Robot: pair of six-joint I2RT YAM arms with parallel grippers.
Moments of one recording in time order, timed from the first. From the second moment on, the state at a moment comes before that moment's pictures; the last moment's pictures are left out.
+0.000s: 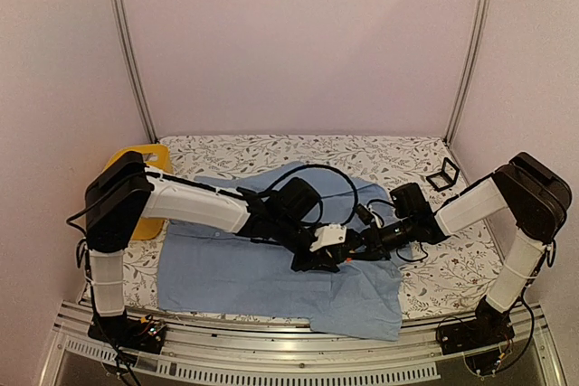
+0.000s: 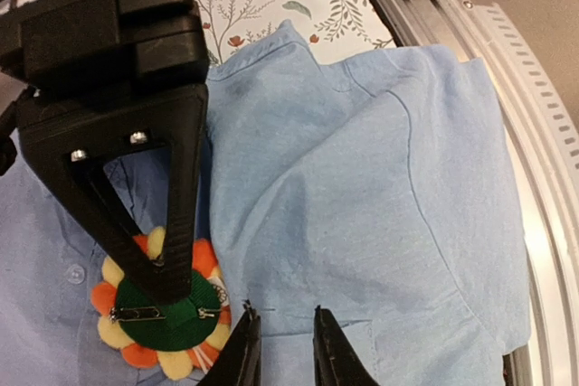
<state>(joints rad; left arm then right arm) -1.04 2.03 1.31 -0.17 0.52 0.53 0.56 1.76 0.64 0.28 -0.91 0.64</state>
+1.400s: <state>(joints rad) -1.09 2.07 1.23 0.02 0.20 0.50 0.56 1.74 0.65 0.20 -0.87 0.61</state>
